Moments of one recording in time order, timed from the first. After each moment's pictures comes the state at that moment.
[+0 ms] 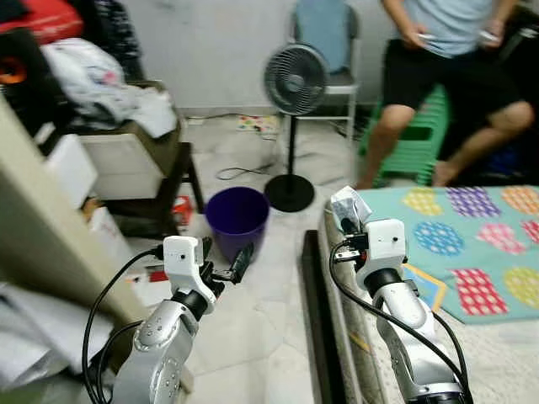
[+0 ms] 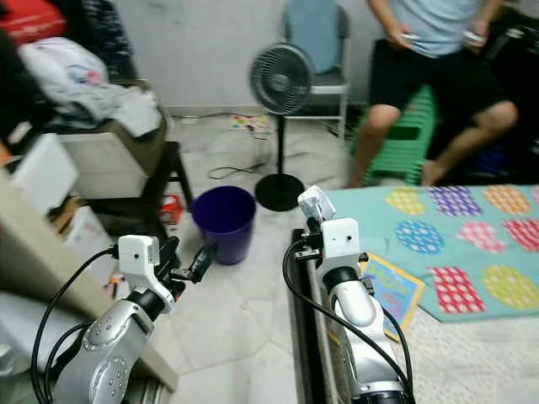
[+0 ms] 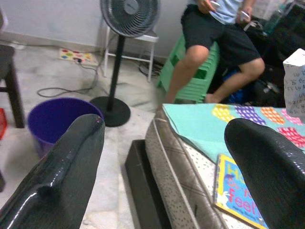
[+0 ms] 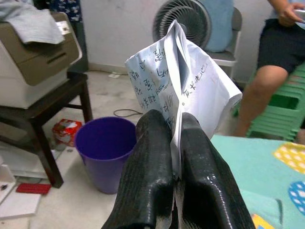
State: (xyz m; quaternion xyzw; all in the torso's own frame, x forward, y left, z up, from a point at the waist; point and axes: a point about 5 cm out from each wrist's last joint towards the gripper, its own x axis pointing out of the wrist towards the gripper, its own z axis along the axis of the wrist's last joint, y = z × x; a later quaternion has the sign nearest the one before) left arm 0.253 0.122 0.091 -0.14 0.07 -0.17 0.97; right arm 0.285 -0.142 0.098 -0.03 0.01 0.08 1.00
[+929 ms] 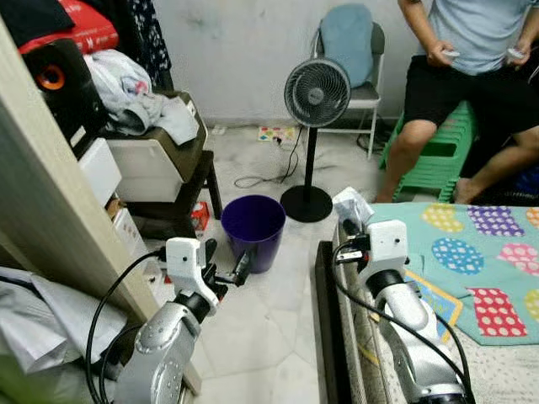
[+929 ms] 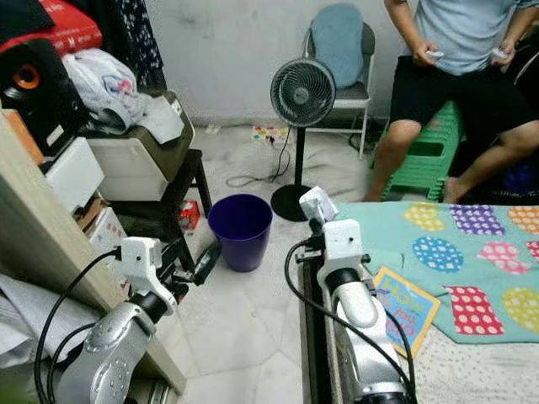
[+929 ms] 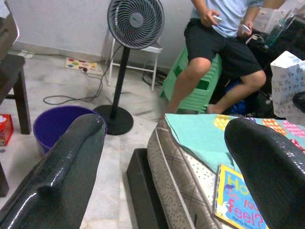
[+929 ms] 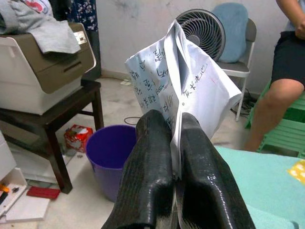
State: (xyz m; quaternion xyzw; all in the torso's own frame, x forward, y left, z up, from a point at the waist) left arm 0.252 0.119 0.091 -0.16 0.07 -0.19 0.97; right arm 0.285 -0.144 0.098 -0.04 0.01 0.08 1.00
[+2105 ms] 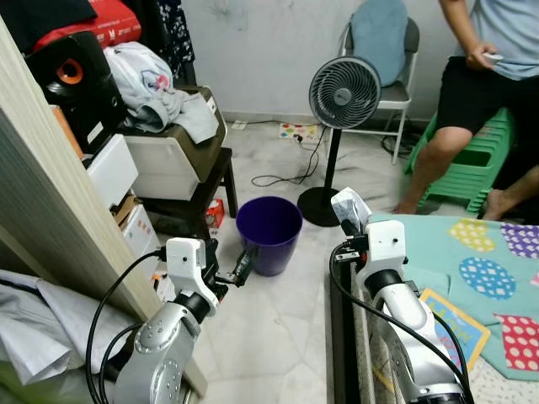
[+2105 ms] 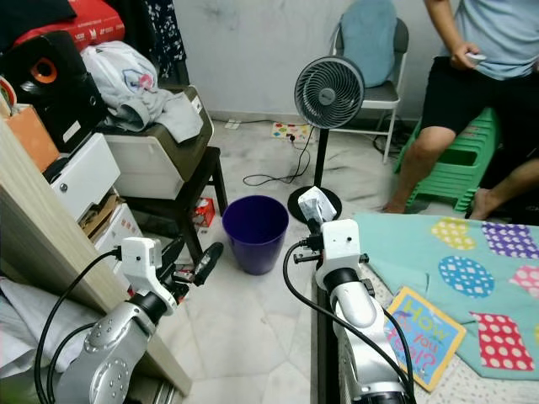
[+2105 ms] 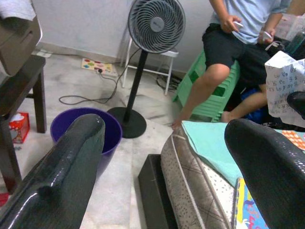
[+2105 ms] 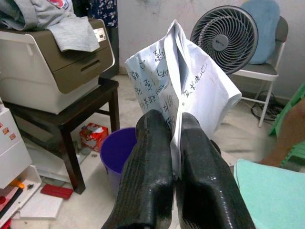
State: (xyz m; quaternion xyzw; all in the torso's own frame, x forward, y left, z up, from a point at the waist) left arm 0.252 0.119 0.091 -0.16 0.07 -0.20 0.96; right arm 0.285 -0.142 0.097 -0.04 0.01 0.08 1.00
